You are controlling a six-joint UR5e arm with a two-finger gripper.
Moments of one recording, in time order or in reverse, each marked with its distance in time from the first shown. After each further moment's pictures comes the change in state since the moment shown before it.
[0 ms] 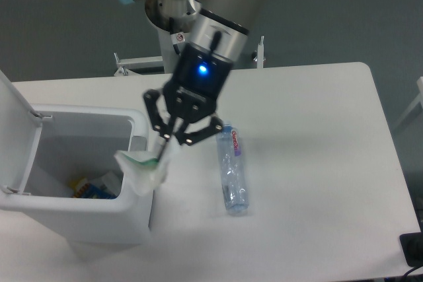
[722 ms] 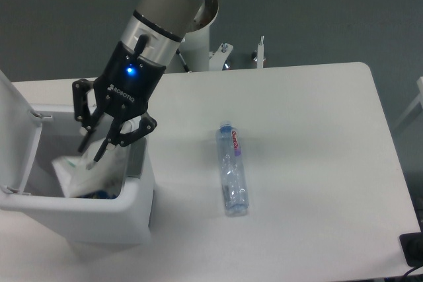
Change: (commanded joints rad) arm -0.095 -0.038 -0.005 0.008 0.011 -0.034
